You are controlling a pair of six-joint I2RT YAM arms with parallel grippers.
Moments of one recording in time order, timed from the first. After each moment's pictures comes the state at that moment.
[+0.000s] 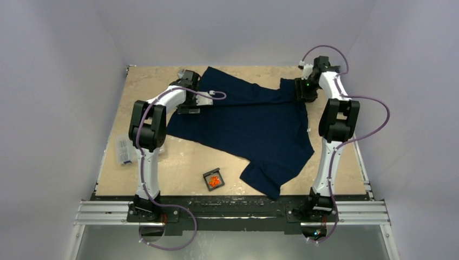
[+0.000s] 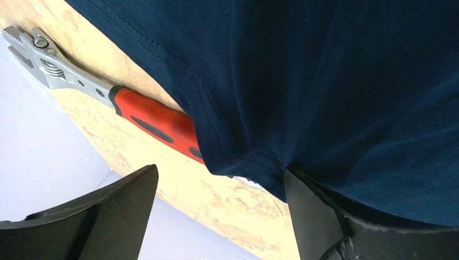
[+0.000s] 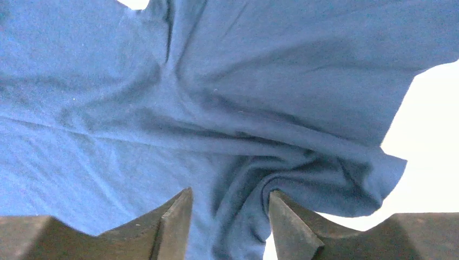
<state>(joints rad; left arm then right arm) -0.26 2.19 1.67 -0.56 -0.26 1.26 -0.11 2.33 2.03 -0.88 -0.25 -0.23</state>
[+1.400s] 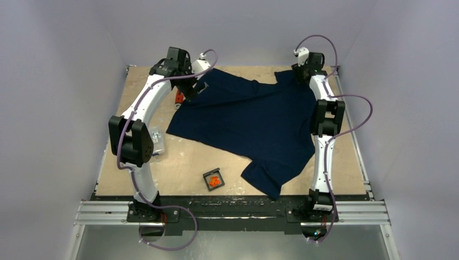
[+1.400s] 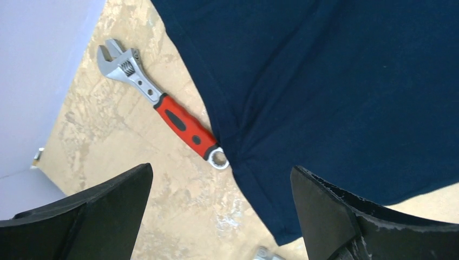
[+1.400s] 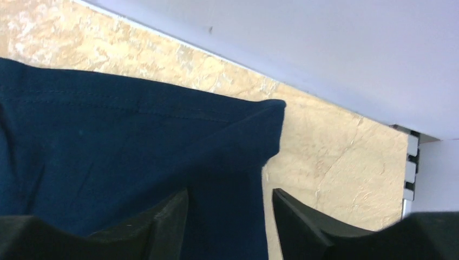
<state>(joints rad) -0.24 1.91 1.81 -0.76 0.13 0.71 -0.09 2.66 2.38 -0.37 -0.04 -0.46</state>
